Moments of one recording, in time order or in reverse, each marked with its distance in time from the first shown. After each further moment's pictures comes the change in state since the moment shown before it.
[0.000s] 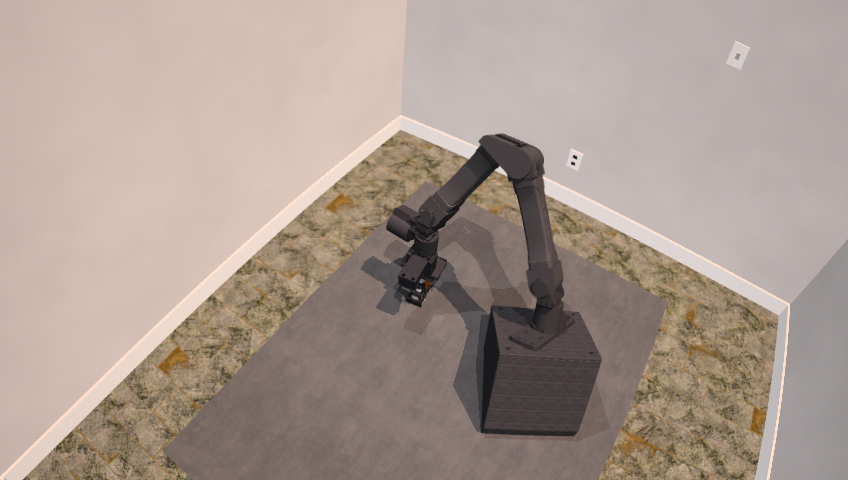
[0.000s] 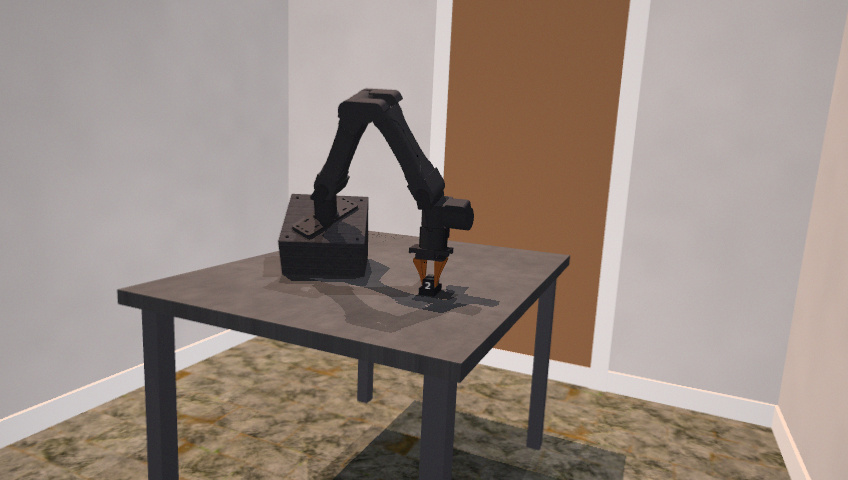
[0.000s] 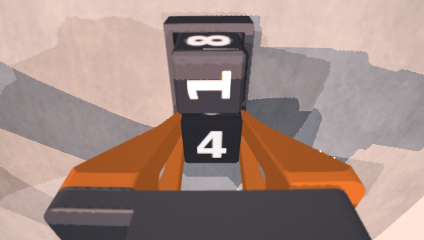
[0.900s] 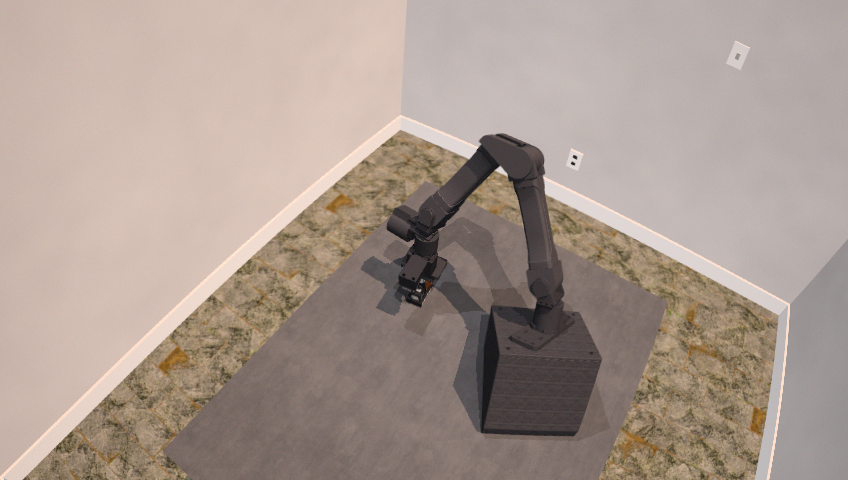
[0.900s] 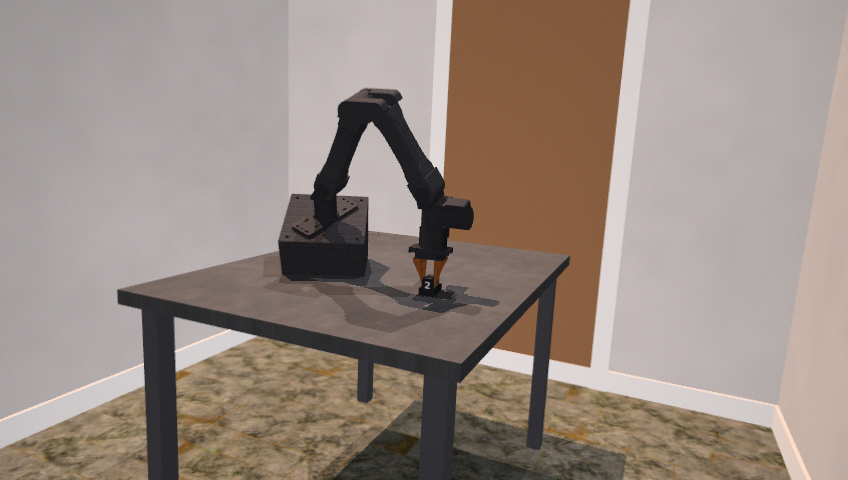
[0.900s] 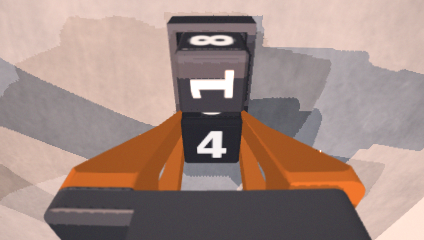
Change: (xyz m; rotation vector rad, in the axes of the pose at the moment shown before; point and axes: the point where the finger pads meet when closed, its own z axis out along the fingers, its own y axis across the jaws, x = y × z) arm 0.000 0.001 -0.001 -0.004 -0.001 -0.001
